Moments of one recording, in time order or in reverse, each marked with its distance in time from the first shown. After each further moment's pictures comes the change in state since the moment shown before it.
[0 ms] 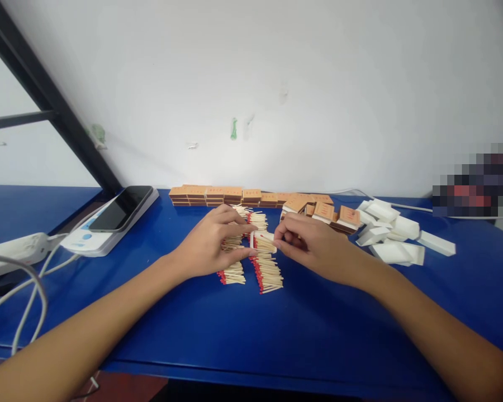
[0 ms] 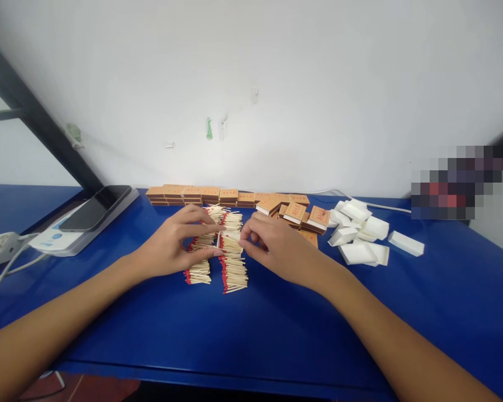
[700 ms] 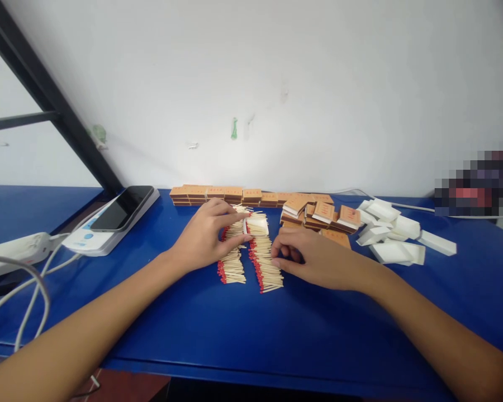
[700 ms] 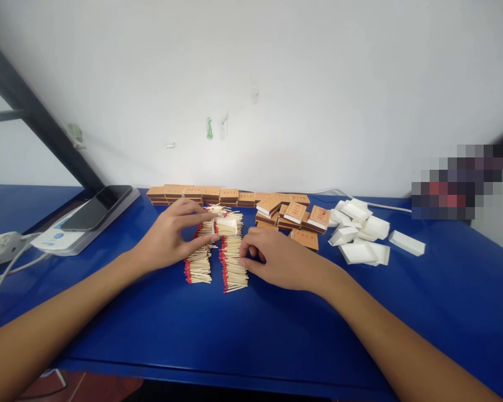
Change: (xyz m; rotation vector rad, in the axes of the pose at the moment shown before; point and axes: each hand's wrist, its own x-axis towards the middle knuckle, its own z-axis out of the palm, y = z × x) left_hand 0.000 -0.010 -0.002 0.132 0.101 -0.057; right_hand -0.003 0.004 0.008 0.051 -0.231 0.071
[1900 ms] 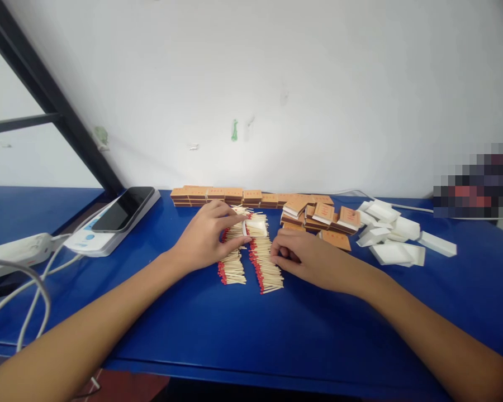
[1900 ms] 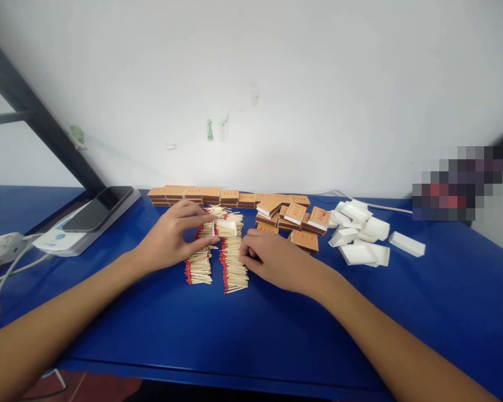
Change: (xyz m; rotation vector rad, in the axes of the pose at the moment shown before) left_hand -0.002 -0.005 0.003 0.041 -0.030 0.013; right_hand 0.004 -0.003 0.006 -0.023 -0.007 0.018
